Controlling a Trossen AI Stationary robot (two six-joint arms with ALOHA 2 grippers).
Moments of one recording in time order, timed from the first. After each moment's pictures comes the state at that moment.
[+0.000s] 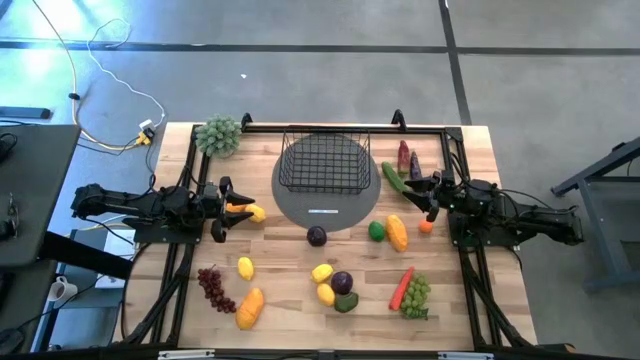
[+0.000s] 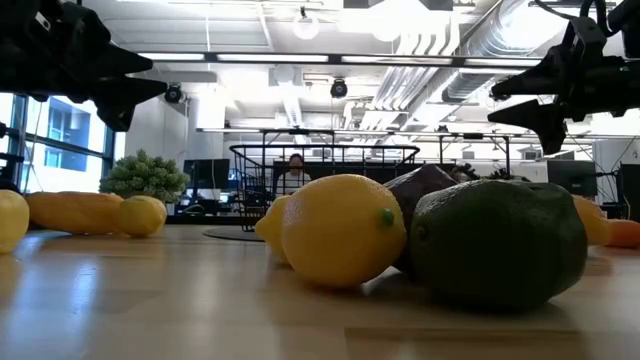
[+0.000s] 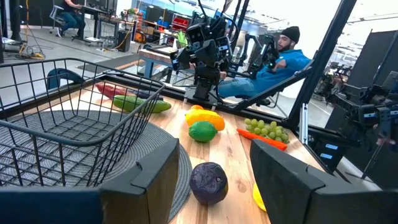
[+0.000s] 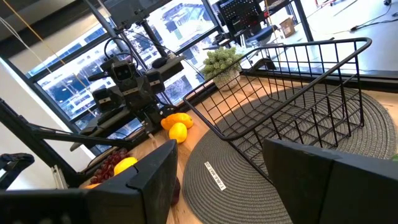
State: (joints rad) left arm 0.00 0.09 0.01 0.07 -0.17 -0.25; right arm -0.16 0.01 0.05 -0.07 0.13 0.52
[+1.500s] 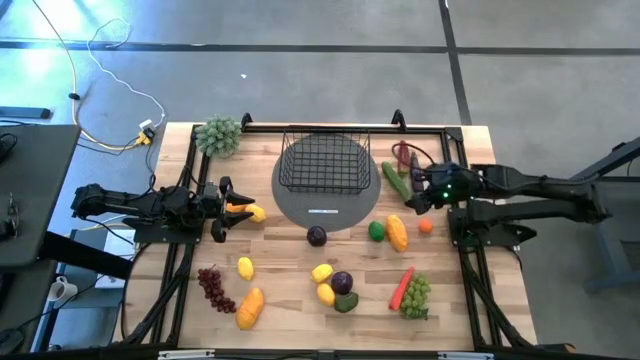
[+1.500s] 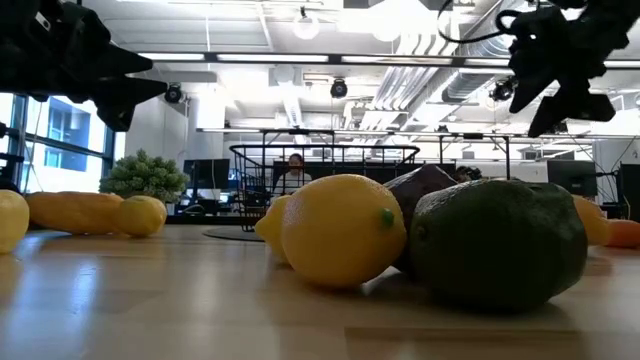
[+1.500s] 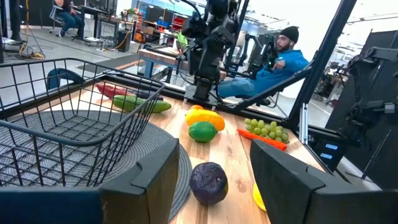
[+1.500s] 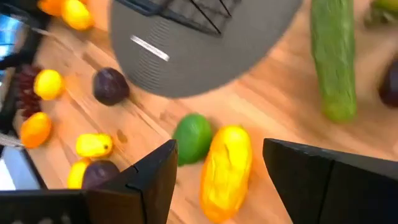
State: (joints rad) left arm 0.00 0.09 0.01 0.07 -0.17 -0.25; right arm -0.14 0.71 0.67 -0.86 -0.01 0.97
